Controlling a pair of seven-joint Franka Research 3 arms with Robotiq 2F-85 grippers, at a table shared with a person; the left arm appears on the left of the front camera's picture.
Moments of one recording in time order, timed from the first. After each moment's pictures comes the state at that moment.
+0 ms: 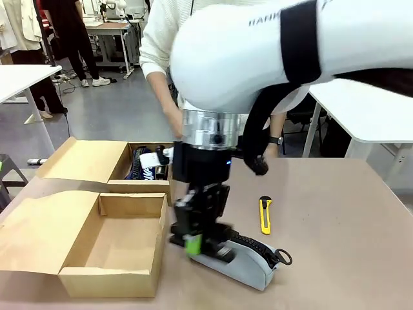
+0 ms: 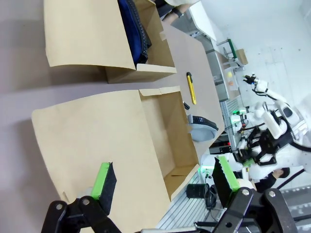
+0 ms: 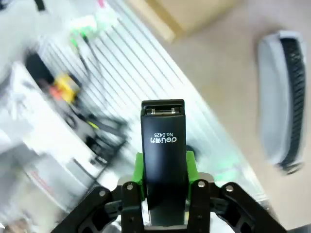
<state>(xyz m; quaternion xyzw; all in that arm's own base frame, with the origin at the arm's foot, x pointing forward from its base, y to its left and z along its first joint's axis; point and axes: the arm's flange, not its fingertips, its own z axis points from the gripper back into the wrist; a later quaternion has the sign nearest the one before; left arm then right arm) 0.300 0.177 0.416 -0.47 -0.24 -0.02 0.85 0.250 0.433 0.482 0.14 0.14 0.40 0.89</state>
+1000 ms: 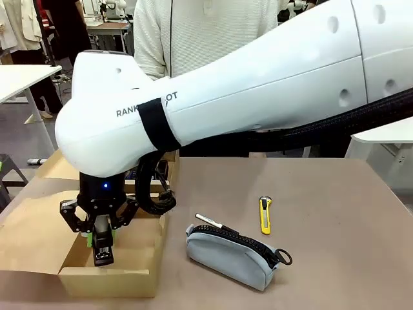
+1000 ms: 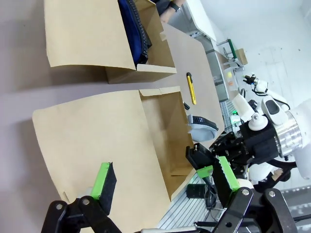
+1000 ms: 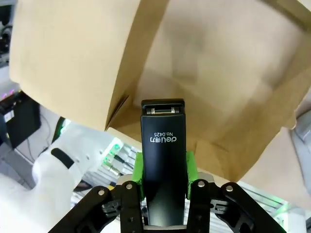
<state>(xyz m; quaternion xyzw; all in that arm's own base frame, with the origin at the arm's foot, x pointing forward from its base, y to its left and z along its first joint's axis) 0.300 0.177 0.416 -0.47 -0.24 -0.02 0.85 0.291 0.595 0.426 0.12 0.06 0.19 0.97</state>
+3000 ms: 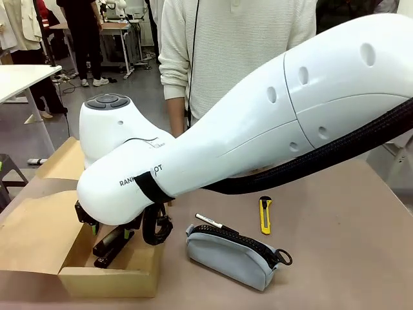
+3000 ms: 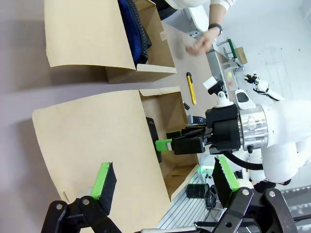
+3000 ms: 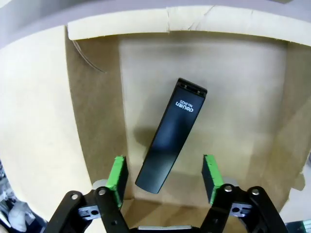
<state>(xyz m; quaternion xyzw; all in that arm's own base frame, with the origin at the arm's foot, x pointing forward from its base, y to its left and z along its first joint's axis) 0.300 0.177 0.416 -0.47 -0.24 -0.02 0.85 0.330 0.611 0.356 0.11 -0.03 -0.02 0.99</state>
